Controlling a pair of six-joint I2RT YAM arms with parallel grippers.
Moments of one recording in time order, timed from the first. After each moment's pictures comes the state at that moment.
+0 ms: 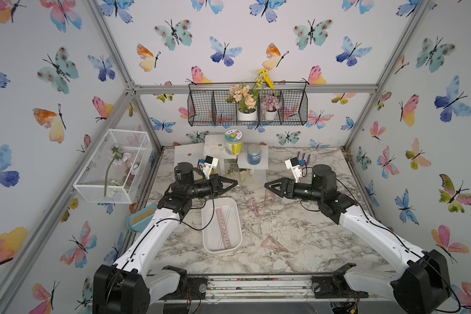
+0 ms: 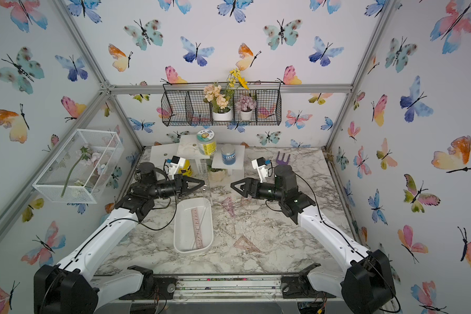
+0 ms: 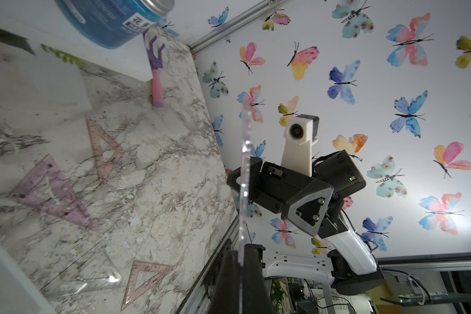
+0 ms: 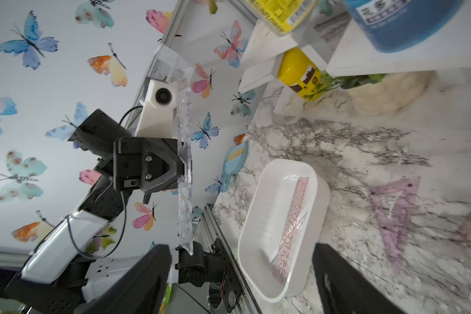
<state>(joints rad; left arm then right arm) -0.27 1.15 0.89 -0.12 0.95 -0.87 0.51 1.25 0.93 -0.10 -0.68 0.72</state>
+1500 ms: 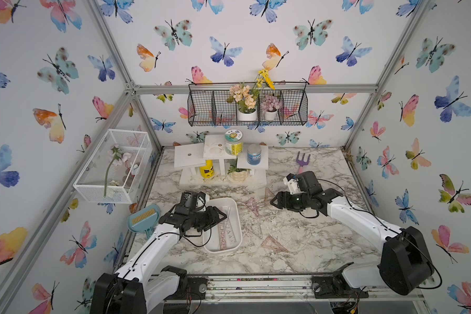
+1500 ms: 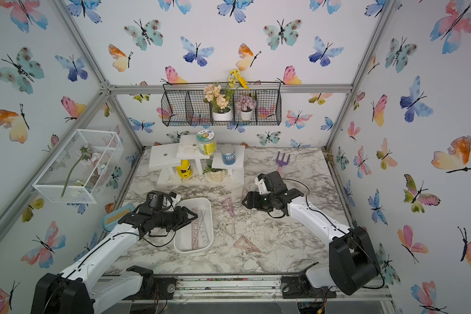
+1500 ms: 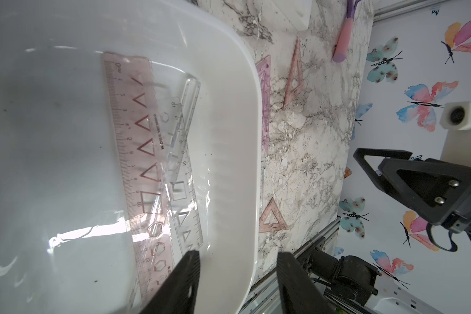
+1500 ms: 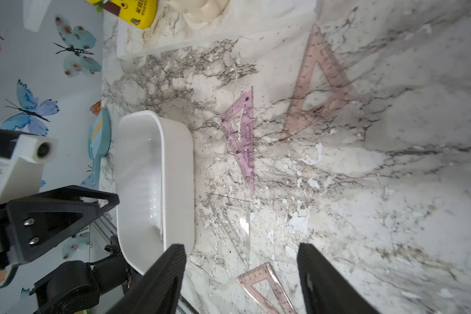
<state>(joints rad) -0.27 1.06 0.64 -0.50 0.59 -0.69 0.51 1.40 0.95 -0.50 -0.38 0.53</state>
